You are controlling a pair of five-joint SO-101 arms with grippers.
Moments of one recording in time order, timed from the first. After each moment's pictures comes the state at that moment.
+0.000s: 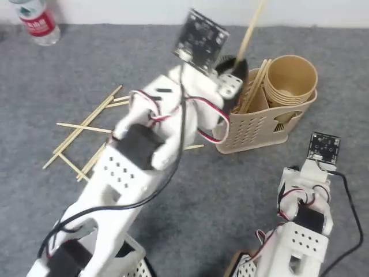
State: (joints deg) left arm 33.7 -23.4 7.0 43.9 9.6; right arm 19.3 -75.4 84.9 45.3 7.4
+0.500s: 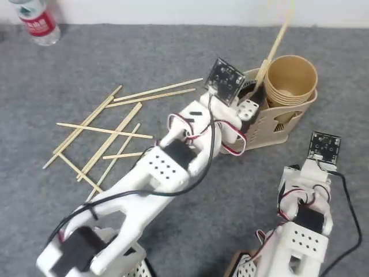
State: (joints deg) left arm 36.1 -15.8 34.3 3.8 8.9; right arm 19.3 -75.4 84.9 44.7 7.4
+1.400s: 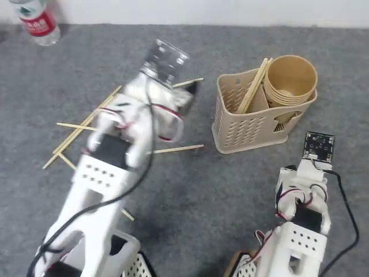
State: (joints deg) left arm 16.0 -34.3 30.7 39.8 -6.4; right arm 17.7 -75.4 85.7 44.7 8.7
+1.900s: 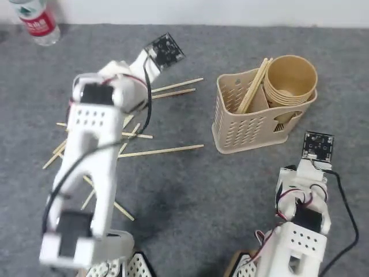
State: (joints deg) left arm 0.4 -6.9 6.9 64.0 -40.7; right arm 17.7 -75.4 85.7 44.7 9.5
